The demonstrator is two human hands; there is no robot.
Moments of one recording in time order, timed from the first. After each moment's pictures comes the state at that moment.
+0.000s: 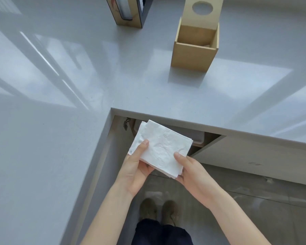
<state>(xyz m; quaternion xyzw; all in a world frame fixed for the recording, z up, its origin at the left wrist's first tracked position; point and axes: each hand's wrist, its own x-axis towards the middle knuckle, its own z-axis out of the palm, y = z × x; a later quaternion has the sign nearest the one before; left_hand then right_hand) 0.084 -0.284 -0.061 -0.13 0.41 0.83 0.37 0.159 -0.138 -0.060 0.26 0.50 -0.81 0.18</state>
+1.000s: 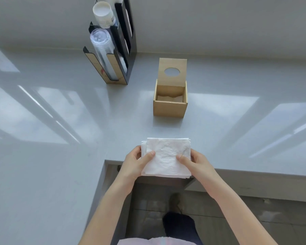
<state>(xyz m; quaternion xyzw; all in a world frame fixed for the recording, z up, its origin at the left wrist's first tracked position) 0.004 -0.231 0.026 0.01 0.69 0.64 0.34 0.095 -0.067 0.029 0.30 0.71 -0.64 0.05</state>
